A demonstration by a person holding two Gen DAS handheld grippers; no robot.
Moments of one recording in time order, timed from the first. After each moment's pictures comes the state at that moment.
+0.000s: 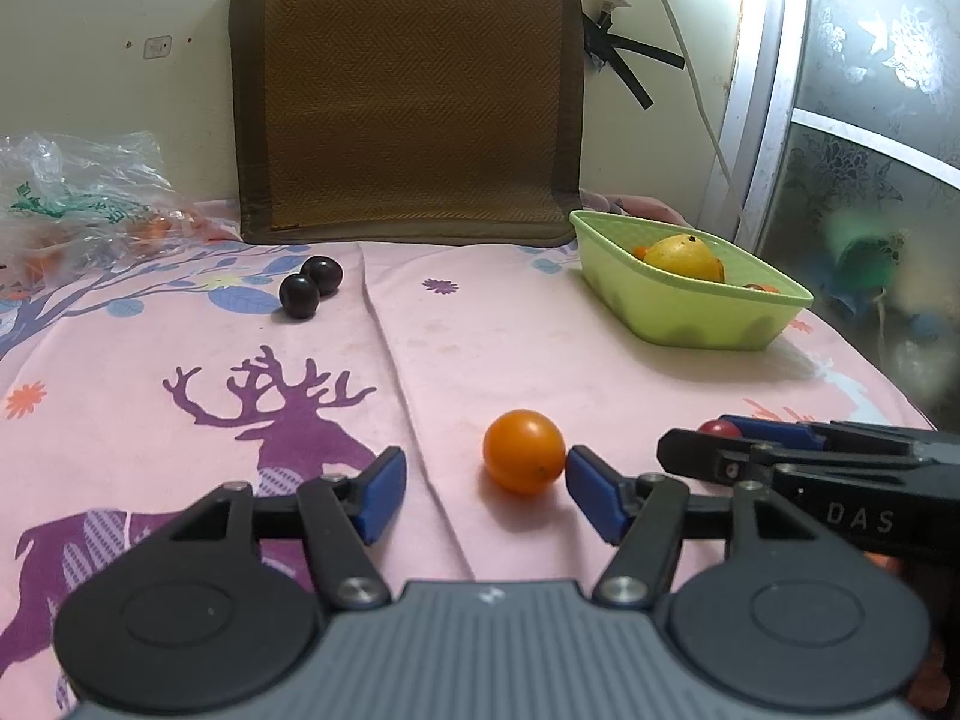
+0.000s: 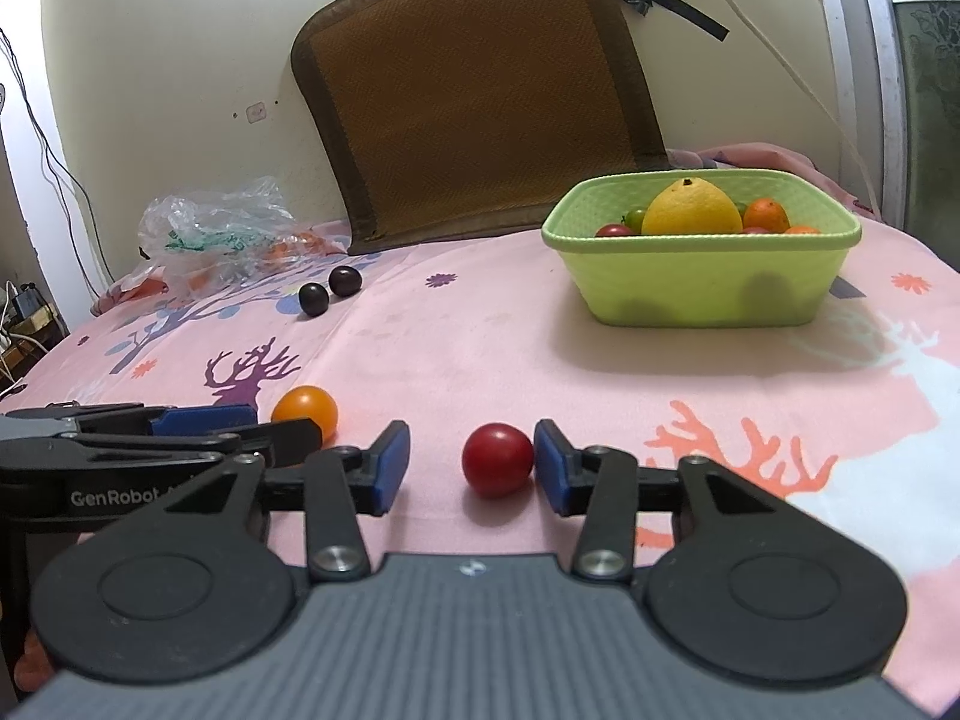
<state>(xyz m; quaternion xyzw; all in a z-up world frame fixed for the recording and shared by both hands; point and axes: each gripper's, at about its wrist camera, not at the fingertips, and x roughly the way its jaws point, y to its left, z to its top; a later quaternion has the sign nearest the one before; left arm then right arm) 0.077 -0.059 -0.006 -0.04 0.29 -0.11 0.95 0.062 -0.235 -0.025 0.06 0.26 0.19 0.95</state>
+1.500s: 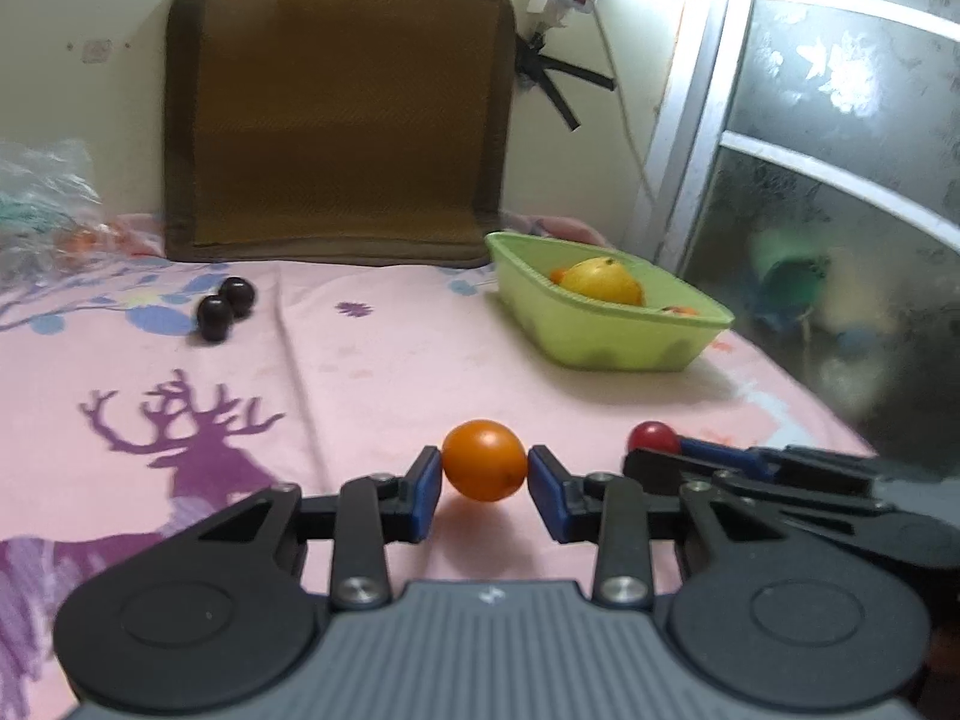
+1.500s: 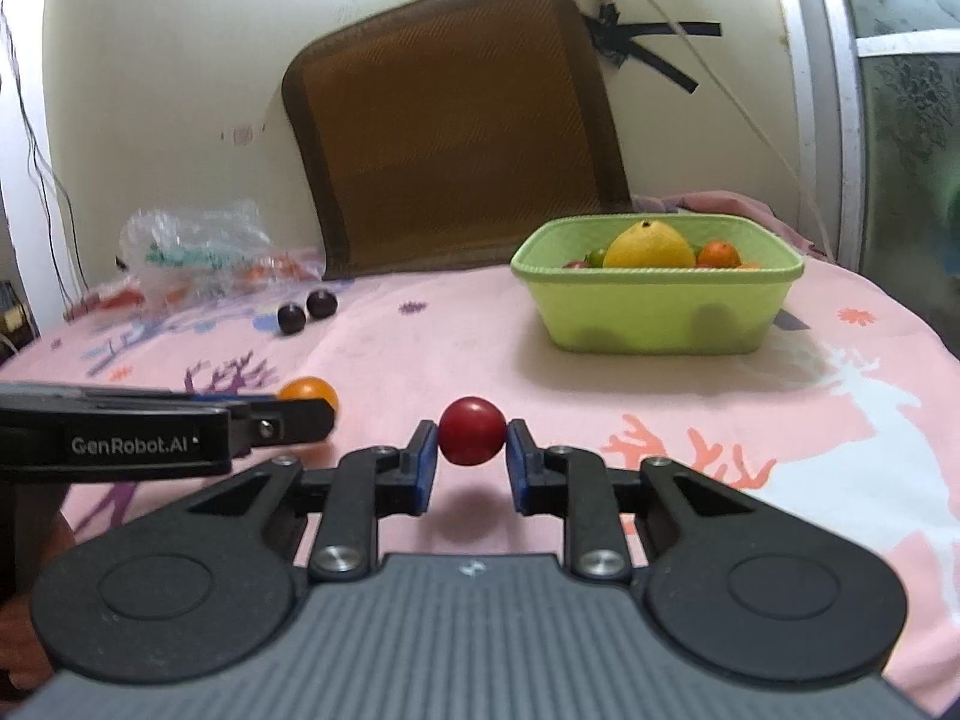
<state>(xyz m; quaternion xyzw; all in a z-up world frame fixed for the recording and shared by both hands) 0.080 -0.072 0.000 -0.07 0.27 -0.19 0.94 0.037 -0.239 -0.022 0.05 0.21 0.15 0.97</state>
